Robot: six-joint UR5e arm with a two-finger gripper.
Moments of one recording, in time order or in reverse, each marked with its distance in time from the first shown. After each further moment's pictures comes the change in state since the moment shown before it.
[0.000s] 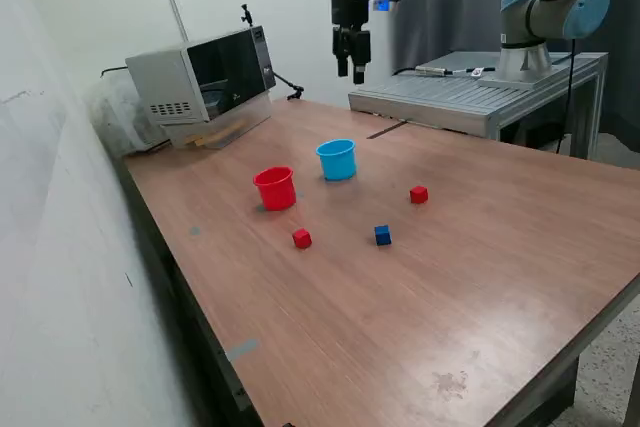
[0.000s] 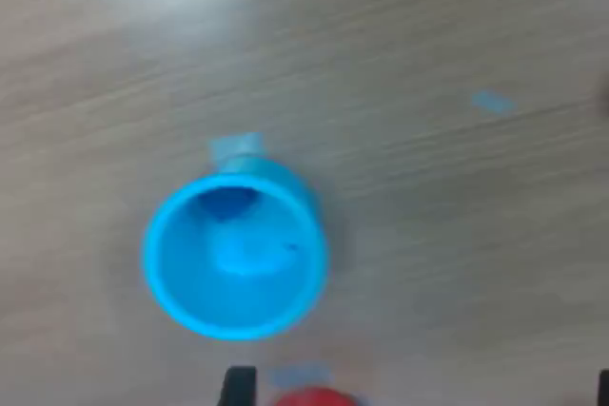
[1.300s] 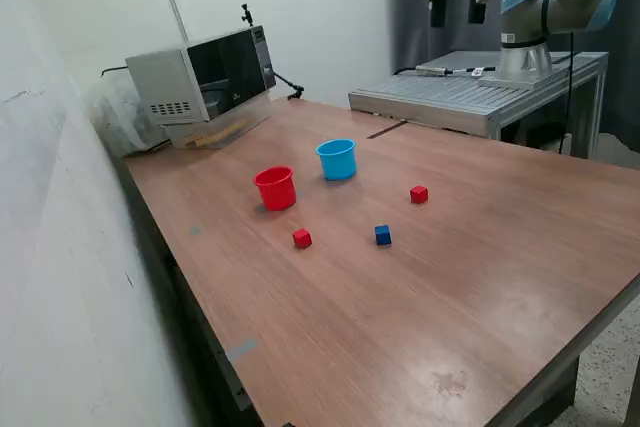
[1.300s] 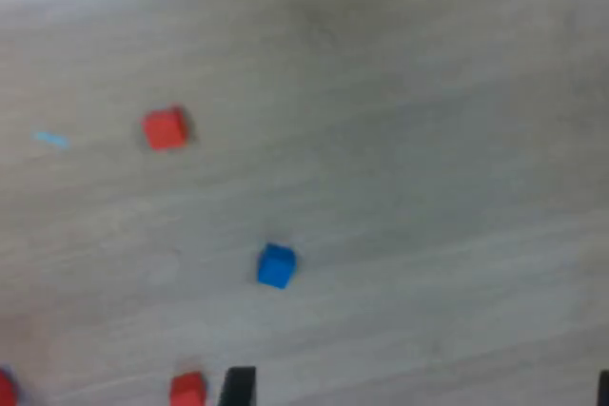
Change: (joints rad) arm 0.432 0.079 -0.287 0.130 -0.007 0.440
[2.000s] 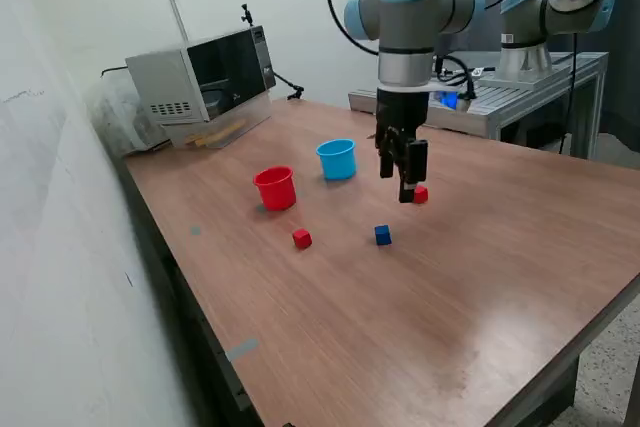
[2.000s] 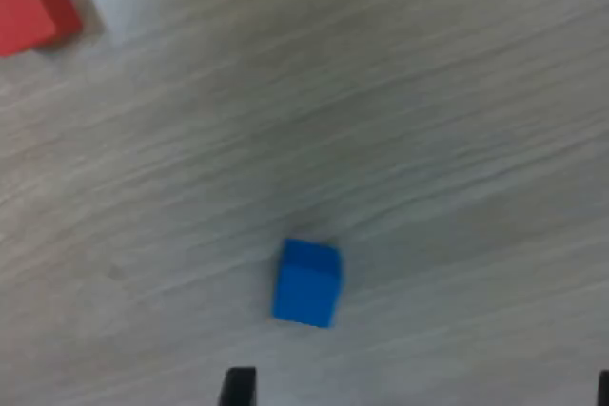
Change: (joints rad) arm -0.058 0.475 -0.203 -0.175 -0.065 0.079
